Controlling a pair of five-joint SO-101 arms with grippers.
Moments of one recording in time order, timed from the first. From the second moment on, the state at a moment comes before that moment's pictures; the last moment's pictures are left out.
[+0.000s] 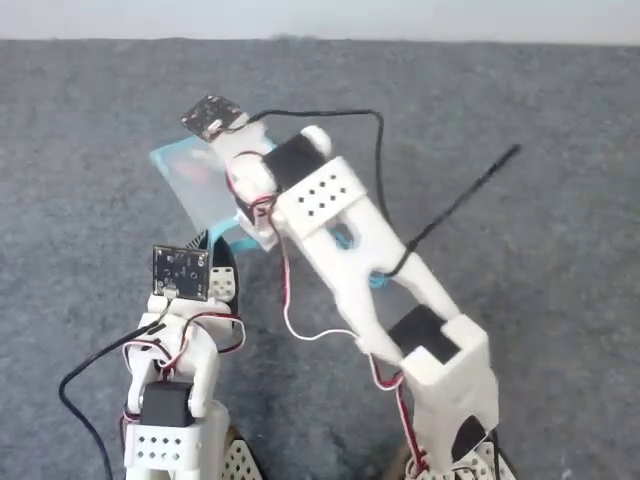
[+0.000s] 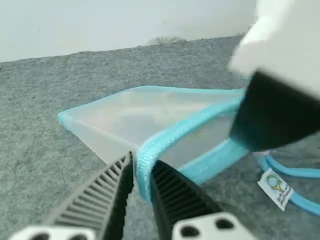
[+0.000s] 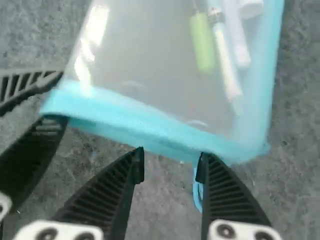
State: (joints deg) left arm -2.9 -103.0 97.1 42.6 0.7; right arm -42.5 21.9 -37.7 97.1 9.7
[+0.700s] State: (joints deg) left arm -2.9 -103.0 97.1 42.6 0.0; right arm -33.1 -6.8 -5.5 81.7 9.9
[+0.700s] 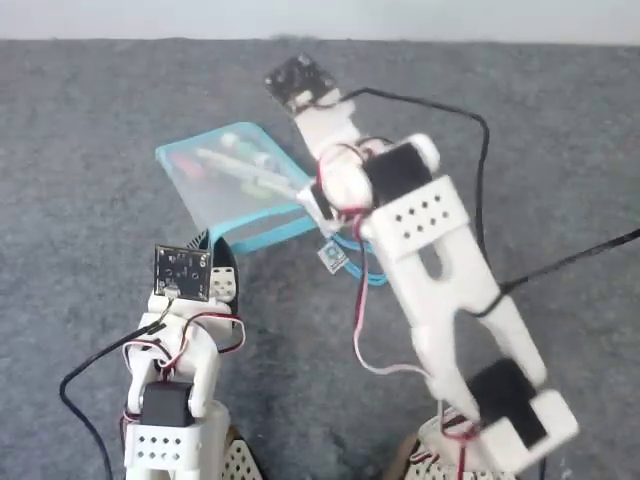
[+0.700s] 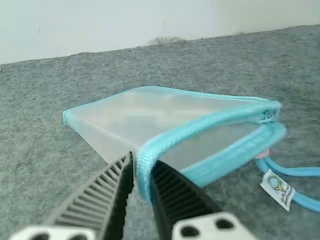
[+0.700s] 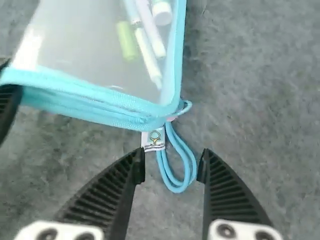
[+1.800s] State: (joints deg) left arm -2.9 -103.0 97.1 42.6 0.0; right arm -33.8 -2.7 41.0 21.0 1.2
